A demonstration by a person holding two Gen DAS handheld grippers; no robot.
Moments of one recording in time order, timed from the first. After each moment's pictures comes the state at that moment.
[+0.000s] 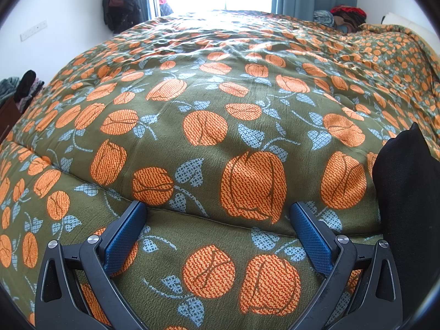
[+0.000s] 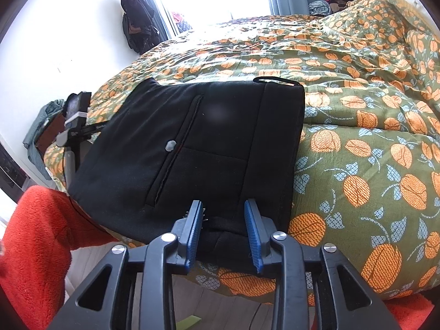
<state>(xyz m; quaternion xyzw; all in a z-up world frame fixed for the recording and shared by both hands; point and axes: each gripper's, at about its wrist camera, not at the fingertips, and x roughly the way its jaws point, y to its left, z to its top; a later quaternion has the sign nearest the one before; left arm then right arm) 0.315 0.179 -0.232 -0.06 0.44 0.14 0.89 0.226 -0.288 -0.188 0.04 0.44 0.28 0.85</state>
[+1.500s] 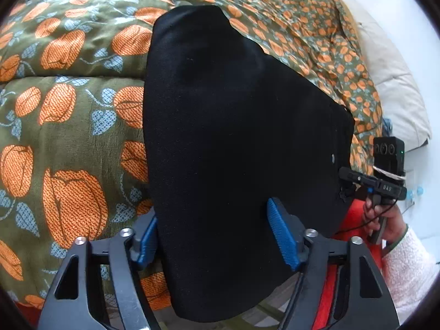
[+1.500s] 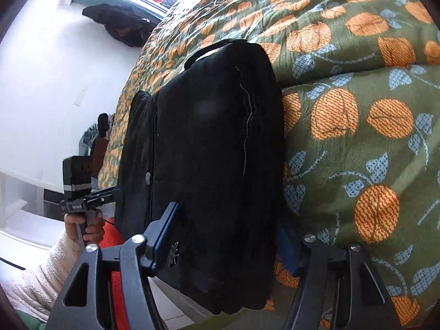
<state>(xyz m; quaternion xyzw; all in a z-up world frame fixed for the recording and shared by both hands) 0.253 0.090 -0.202 -0.20 0.59 -0.17 0.76 0.318 -0.298 -0.226 0.17 0.58 0.33 0.72</state>
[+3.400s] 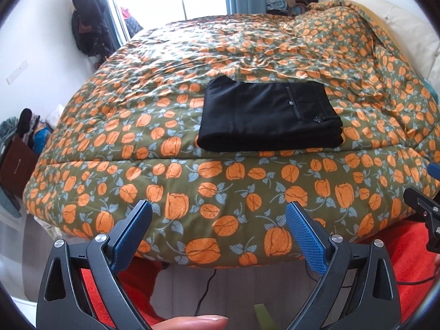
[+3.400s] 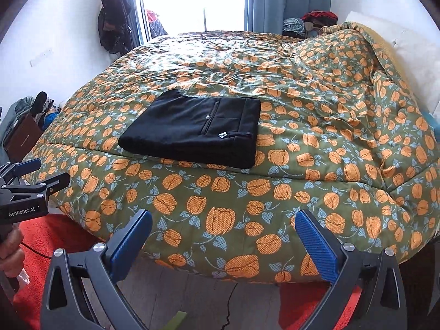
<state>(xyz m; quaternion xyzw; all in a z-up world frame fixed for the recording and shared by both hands) 0.167 0.024 -0.039 0.02 0.47 0.08 0.88 0.208 -0.241 -0.053 -0.06 0.44 0.14 0.88</state>
